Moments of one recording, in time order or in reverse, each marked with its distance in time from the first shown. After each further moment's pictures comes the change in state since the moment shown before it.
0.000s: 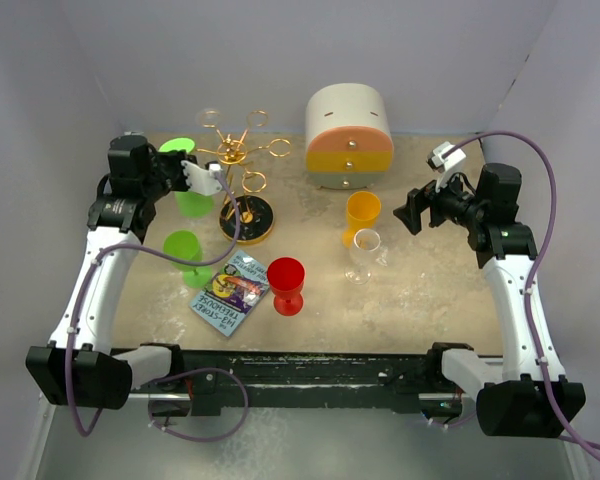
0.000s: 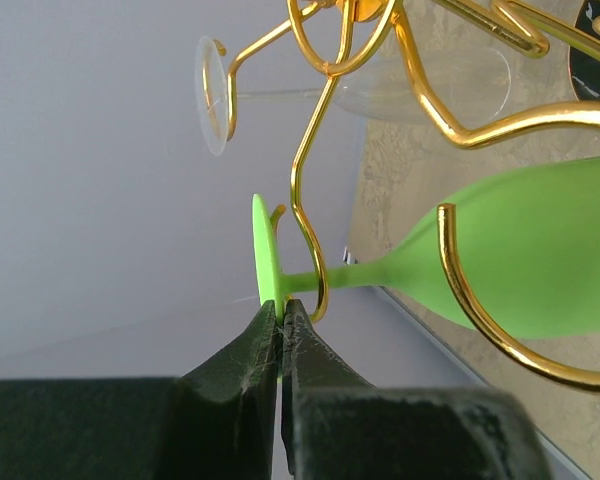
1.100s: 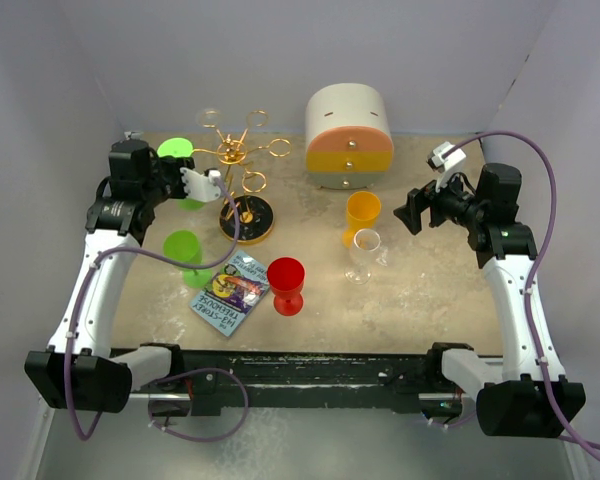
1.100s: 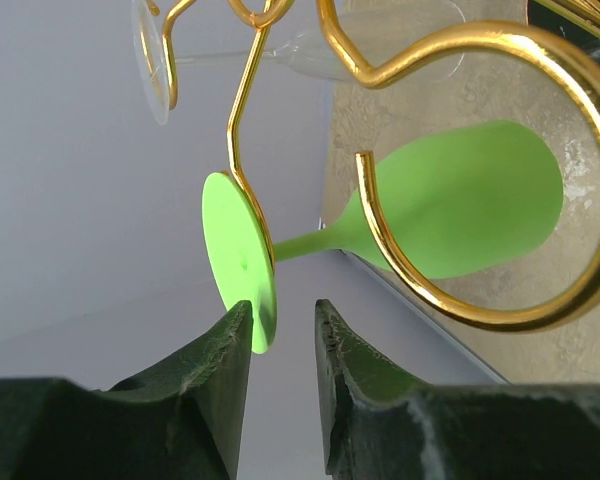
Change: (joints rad) left arm 0.000 -0.016 0.000 -0.097 -0.056 0.021; right arm 0.000 0.000 0.000 -0.001 0.006 0.000
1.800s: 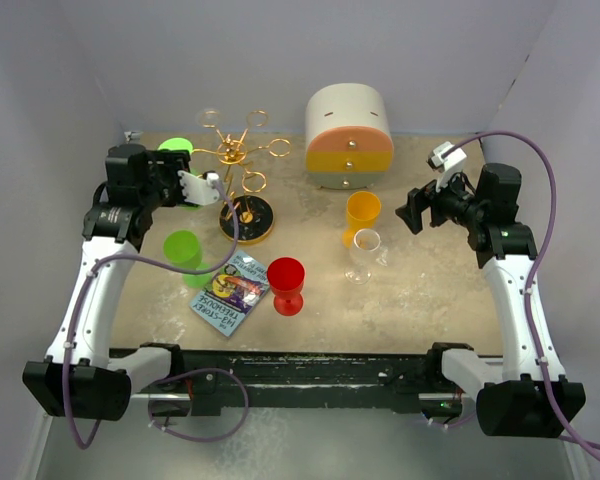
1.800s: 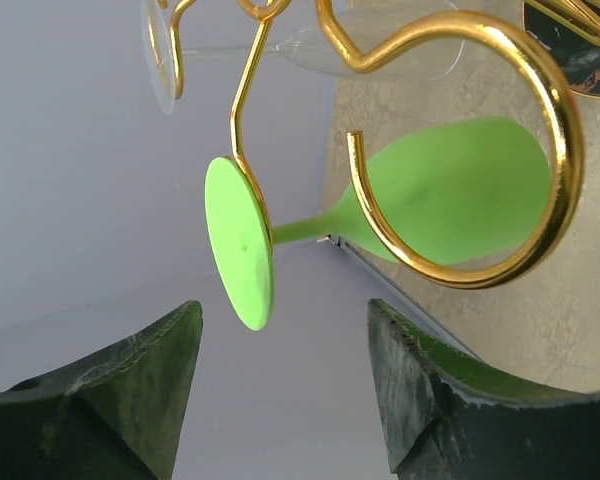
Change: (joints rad) left arm 0.000 -0.042 -0.018 -0.013 -0.001 -0.015; right arm 0.000 0.000 0.000 -0.002 0.029 -0.010
